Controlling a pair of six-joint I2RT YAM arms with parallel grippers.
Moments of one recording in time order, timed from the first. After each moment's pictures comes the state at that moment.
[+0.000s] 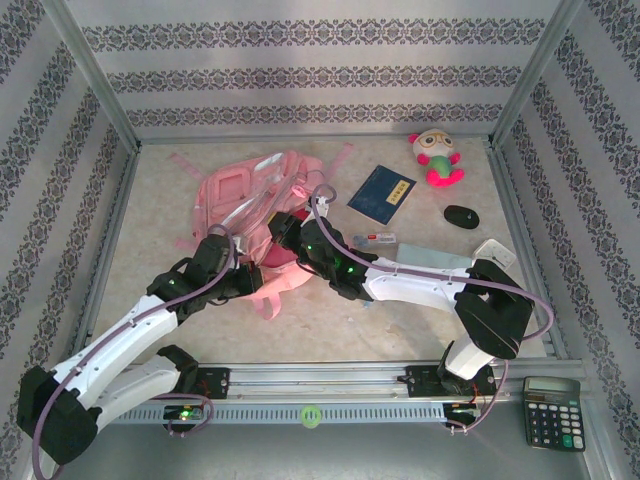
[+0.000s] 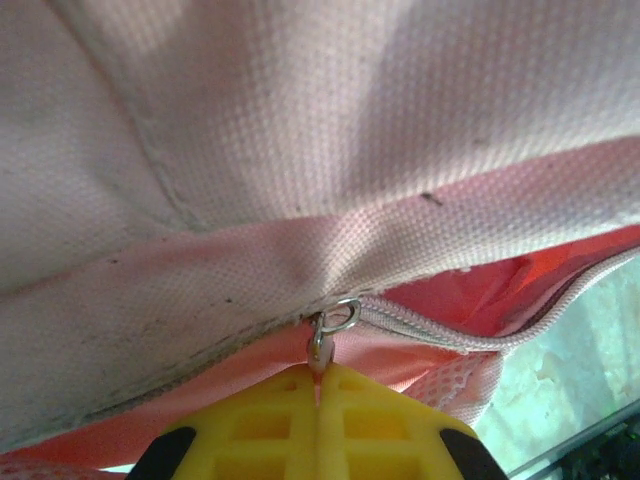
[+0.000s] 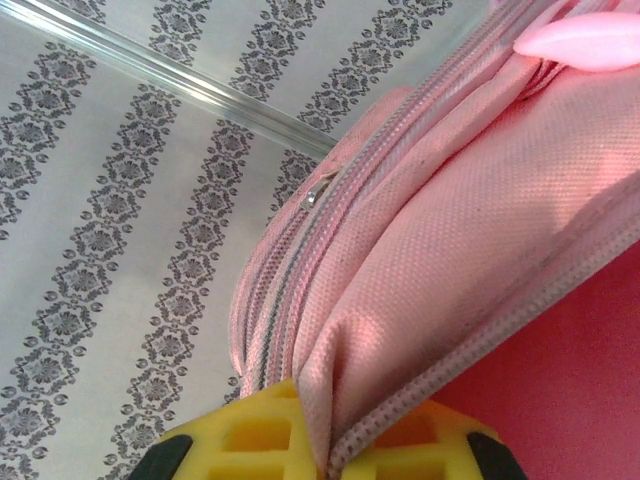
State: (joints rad) left arm -0.52 0.91 0.65 -0.58 0.16 -0.73; right arm 1.00 1.61 1.00 0.42 0.27 1.16
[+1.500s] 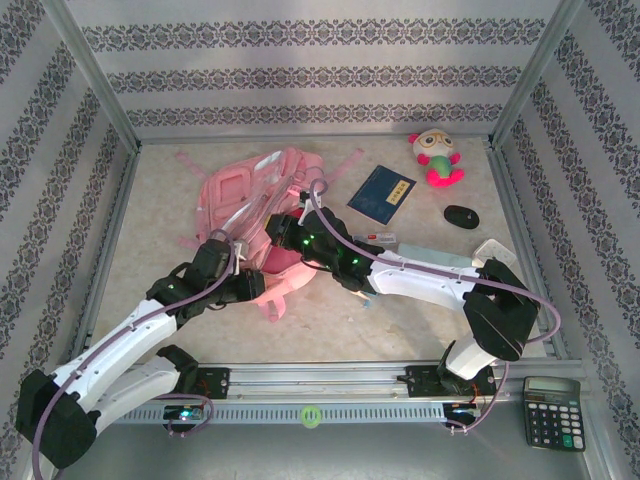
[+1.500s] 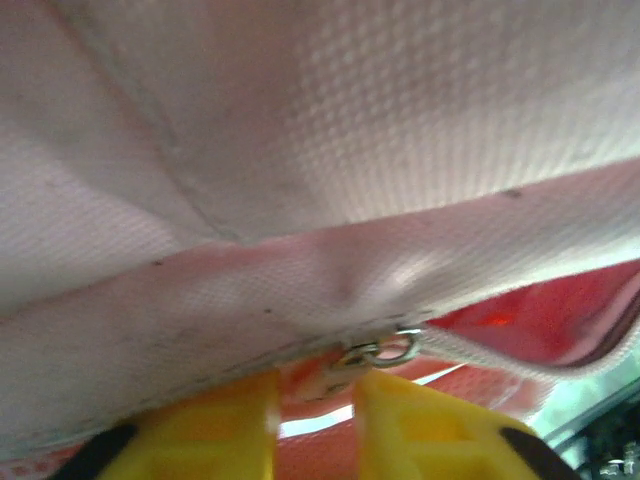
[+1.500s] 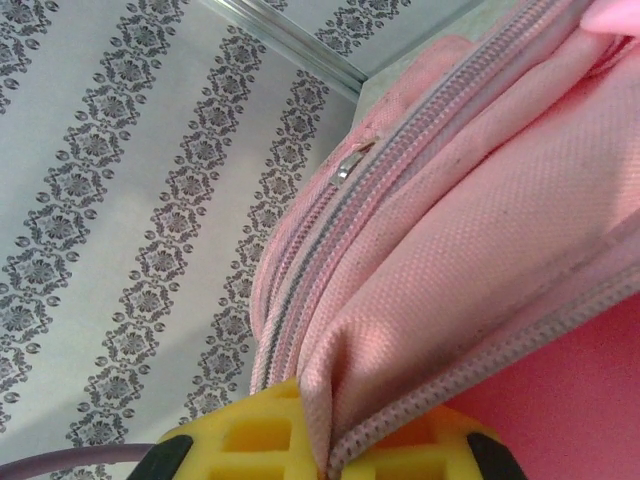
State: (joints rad) left arm -0.52 0.89 0.60 -0.57 0.20 -0.66; right arm 0.96 1.58 1.04 0.30 0.06 1.05
